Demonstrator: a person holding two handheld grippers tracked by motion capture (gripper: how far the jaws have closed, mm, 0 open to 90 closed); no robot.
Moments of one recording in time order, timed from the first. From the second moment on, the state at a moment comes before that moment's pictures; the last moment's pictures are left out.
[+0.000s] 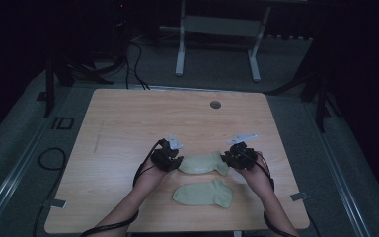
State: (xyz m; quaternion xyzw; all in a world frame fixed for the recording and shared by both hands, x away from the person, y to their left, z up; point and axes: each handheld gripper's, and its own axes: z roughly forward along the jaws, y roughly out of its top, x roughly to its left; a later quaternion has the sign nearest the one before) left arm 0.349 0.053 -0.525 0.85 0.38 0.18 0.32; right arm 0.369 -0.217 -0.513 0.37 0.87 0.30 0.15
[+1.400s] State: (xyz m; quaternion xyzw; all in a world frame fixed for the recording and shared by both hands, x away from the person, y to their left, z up) left arm 0.361 0.037 -0.554 0.86 0.38 0.11 0.32; right arm 0.384 -0.216 -0.547 0.39 0.87 0.28 0.13
